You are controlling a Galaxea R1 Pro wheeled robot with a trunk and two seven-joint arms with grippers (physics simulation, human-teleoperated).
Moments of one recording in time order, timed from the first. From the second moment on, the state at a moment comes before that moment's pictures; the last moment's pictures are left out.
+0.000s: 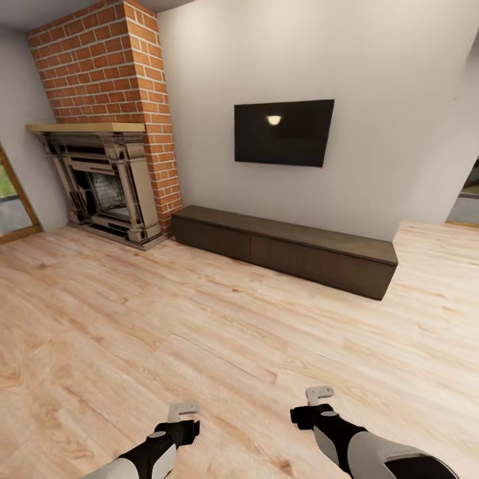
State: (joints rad) left arm -0.61 -0.11 0.06 -0.07 0.01 -0.05 0.09; right arm -0.72 0.05 0.07 0.02 0.02 -0.02 -0.07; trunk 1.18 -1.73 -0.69
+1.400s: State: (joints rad) left arm -0.61 -0.11 0.06 -0.07 0.01 -0.05 0.09; right arm -0.72 0.05 0.07 0.02 0.02 -0.03 -0.07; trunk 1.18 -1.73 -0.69
